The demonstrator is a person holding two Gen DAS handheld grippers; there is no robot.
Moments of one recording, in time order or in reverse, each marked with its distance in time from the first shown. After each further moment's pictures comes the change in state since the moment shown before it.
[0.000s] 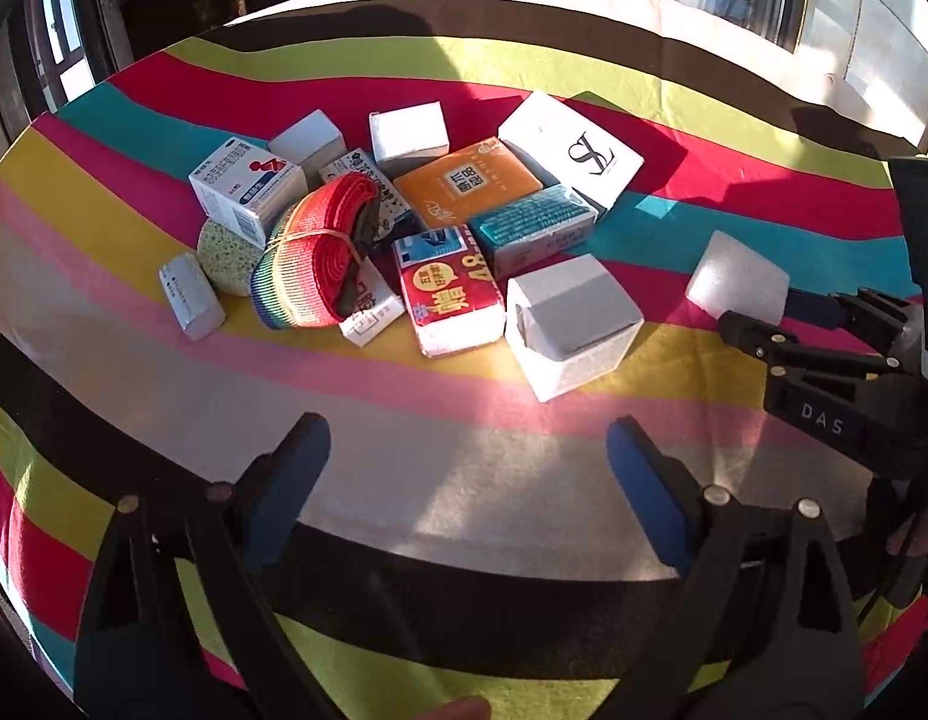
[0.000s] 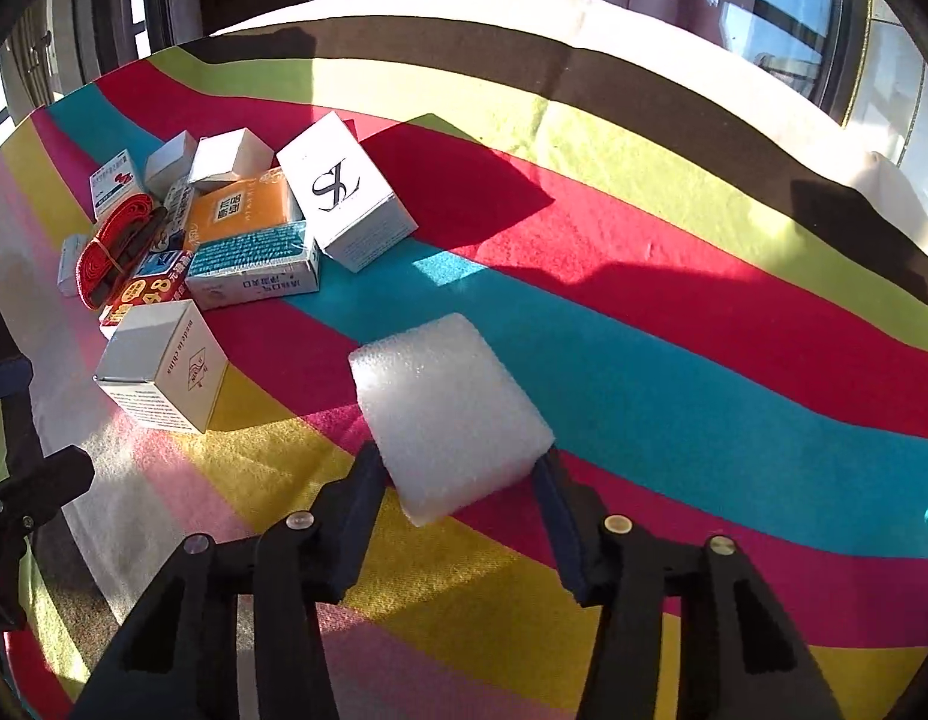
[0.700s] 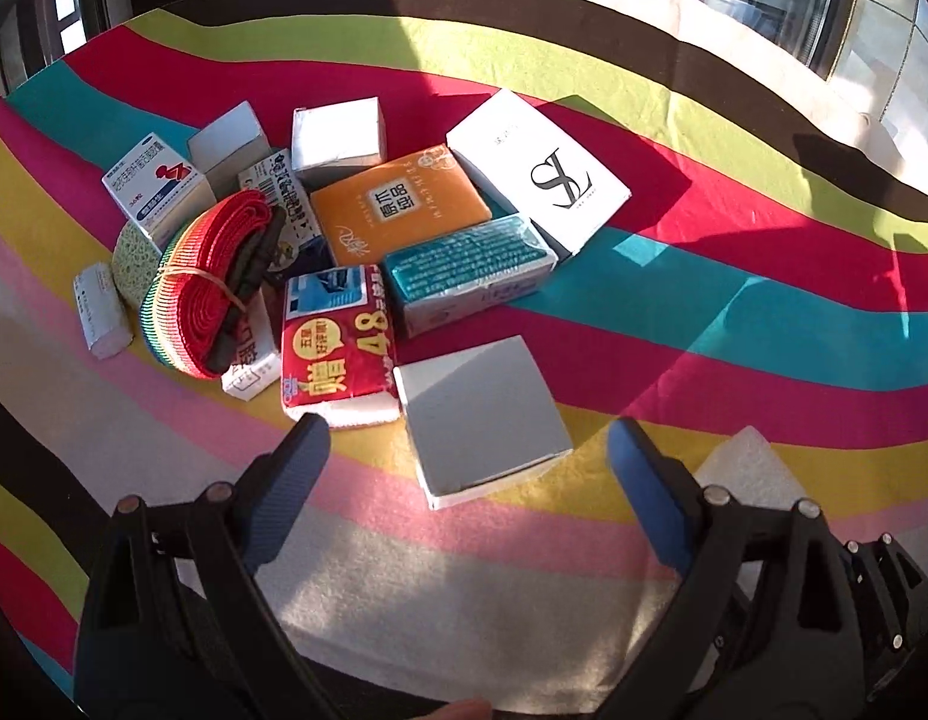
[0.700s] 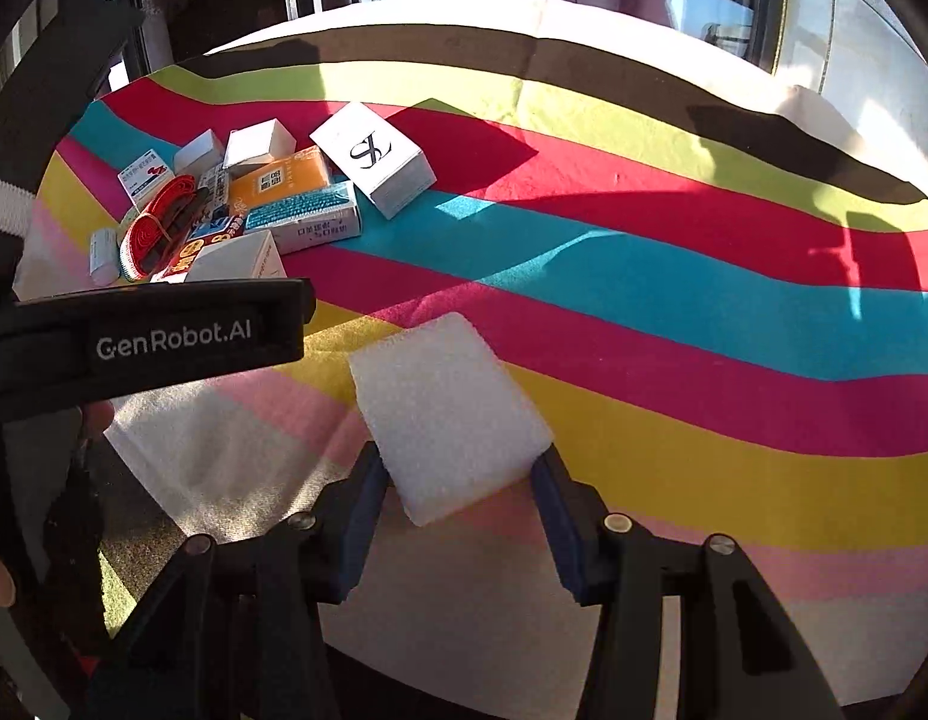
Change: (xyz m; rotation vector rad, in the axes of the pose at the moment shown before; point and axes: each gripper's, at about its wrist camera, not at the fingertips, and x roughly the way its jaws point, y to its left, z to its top) left arm 0.043 -0.037 0.036 -0.110 0.035 -0.025; right arm -0.045 0.024 -0.043 0.127 -0.010 -0.020
